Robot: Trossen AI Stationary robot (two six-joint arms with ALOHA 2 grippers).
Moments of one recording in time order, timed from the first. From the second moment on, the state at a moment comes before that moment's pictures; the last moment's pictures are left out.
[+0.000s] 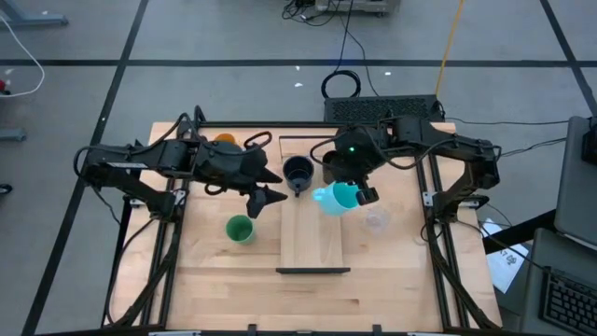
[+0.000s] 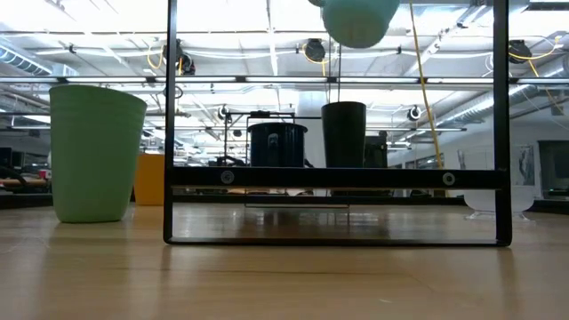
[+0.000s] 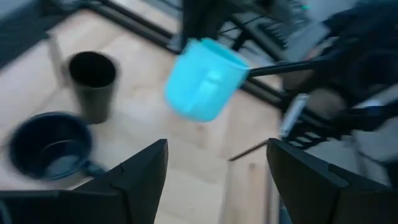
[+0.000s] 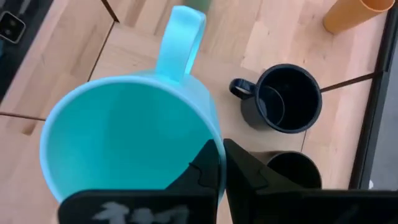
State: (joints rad) left arm -0.11 1.37 1.61 -0.75 -0.06 -0.54; right arm -0.07 1.63 1.94 -1.37 -0.11 -0.40
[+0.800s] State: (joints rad) left arm -0.10 1.51 1.61 -0.54 0.06 -0.58; right arm -0.01 1.62 1.94 -1.27 -0.22 -0.35
